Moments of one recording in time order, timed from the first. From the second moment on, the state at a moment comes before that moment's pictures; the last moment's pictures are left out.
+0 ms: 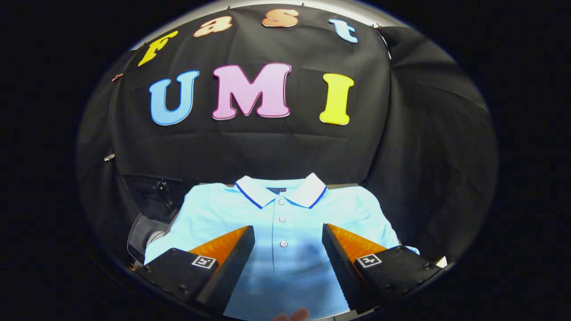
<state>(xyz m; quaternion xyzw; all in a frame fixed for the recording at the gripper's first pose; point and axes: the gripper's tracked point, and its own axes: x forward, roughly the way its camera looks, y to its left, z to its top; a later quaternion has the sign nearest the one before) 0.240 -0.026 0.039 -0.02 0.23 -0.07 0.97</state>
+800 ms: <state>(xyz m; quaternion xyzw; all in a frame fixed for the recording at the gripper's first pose) 0.272 -0.027 0.002 0.01 0.30 -0.08 0.95</state>
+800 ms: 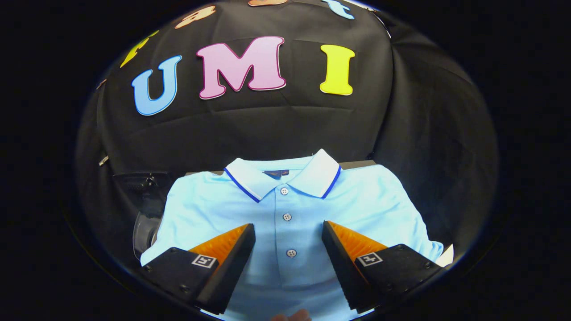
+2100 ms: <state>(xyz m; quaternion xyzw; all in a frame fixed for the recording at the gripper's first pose) 0.269 -0.031 0.001 0.04 0.31 -0.12 0.94</state>
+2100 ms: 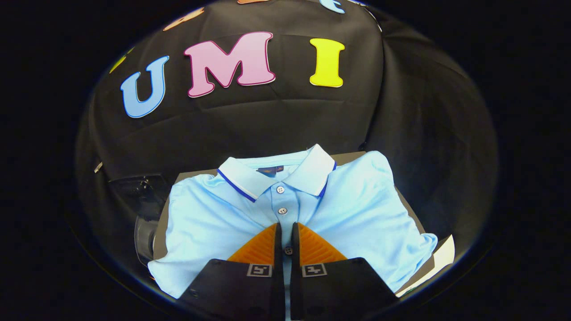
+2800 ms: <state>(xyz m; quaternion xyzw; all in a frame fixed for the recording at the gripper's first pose) 0.268 -0.020 0.045 0.07 0.23 -0.10 0.97</state>
